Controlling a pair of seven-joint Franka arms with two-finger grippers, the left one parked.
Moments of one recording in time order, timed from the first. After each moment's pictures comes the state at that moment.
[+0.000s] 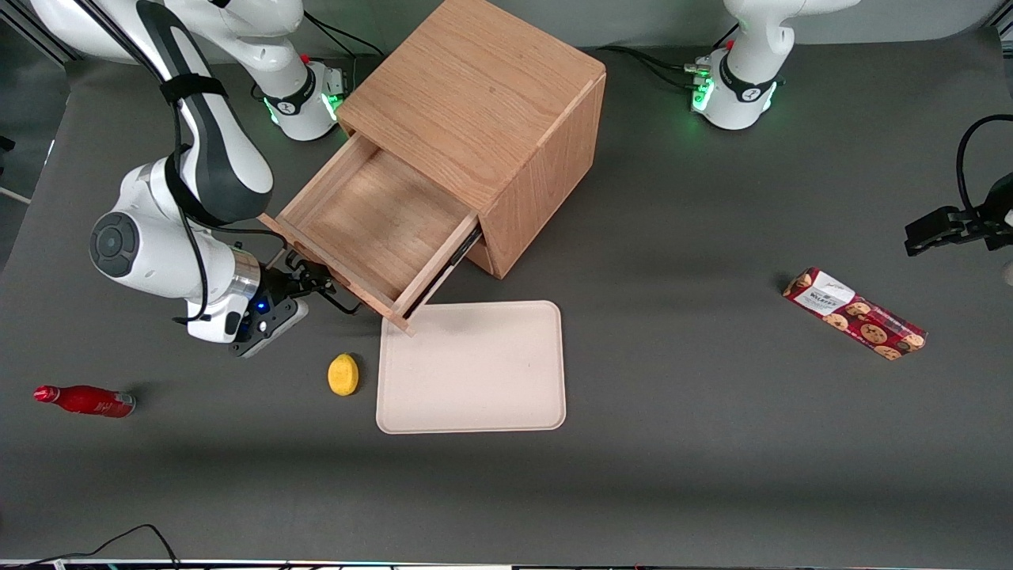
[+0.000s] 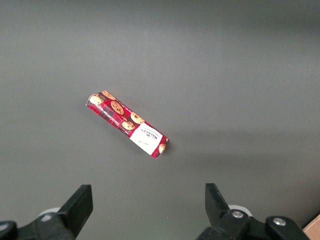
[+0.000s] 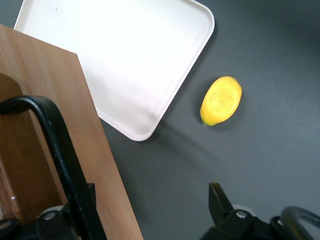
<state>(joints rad) -0.10 0.25 0.32 -1.90 0.17 2.08 -0.42</state>
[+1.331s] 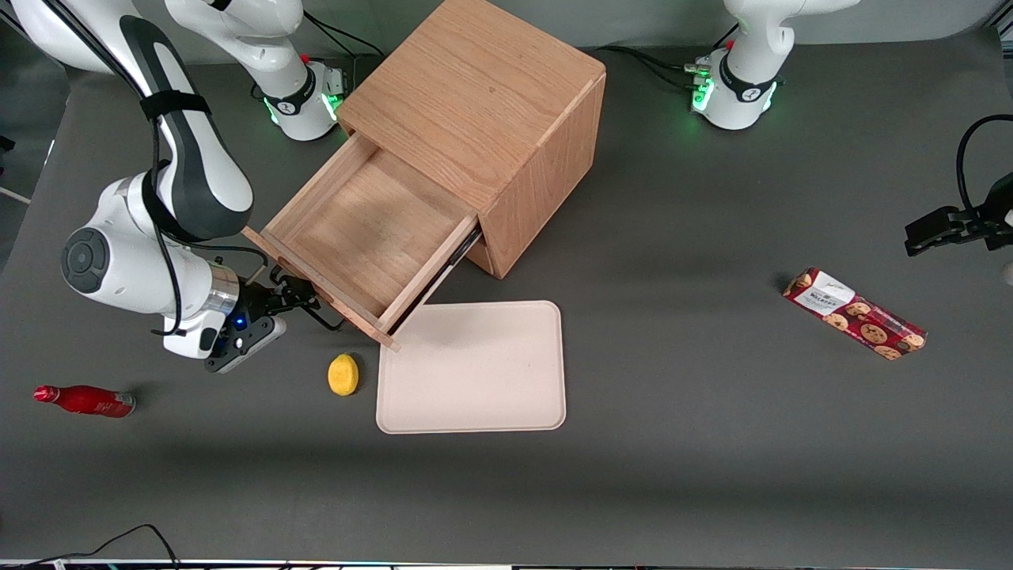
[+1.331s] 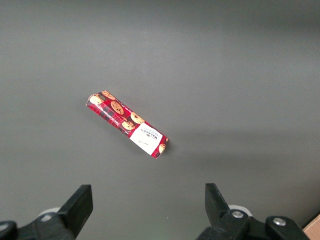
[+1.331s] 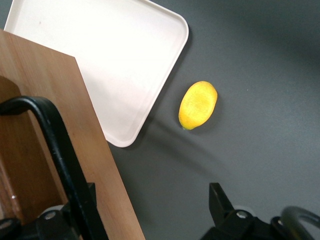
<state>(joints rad) -0.13 0.29 0.31 -1.84 0.16 2.07 -0.42</state>
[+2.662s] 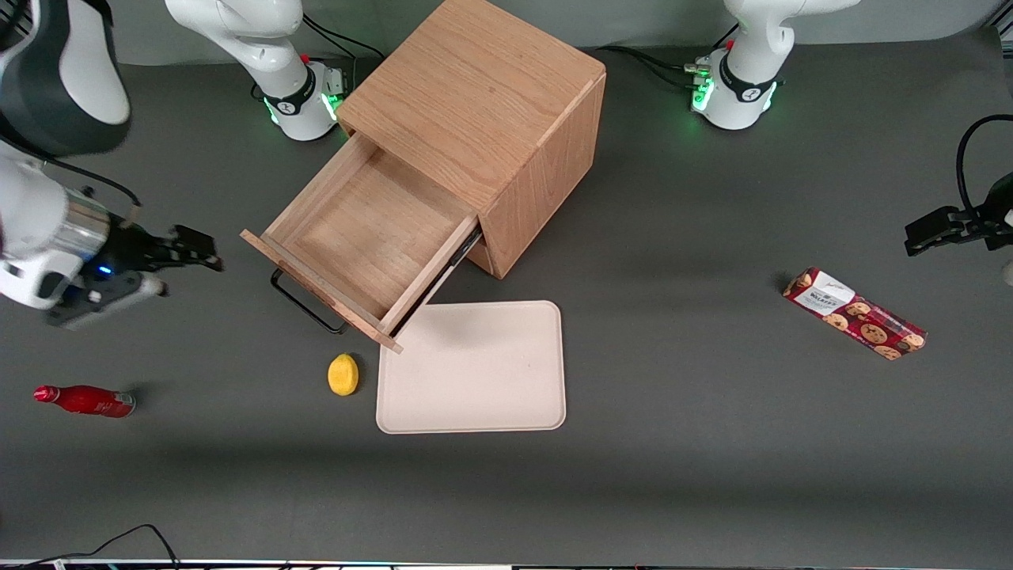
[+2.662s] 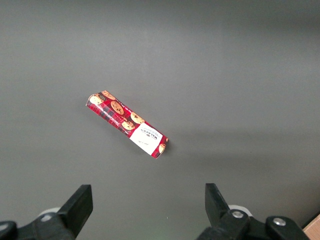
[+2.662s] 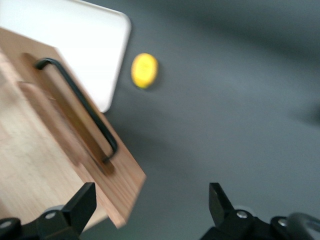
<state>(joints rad) -0.15 0.06 0.18 -1.68 0.05 1.69 -0.23</state>
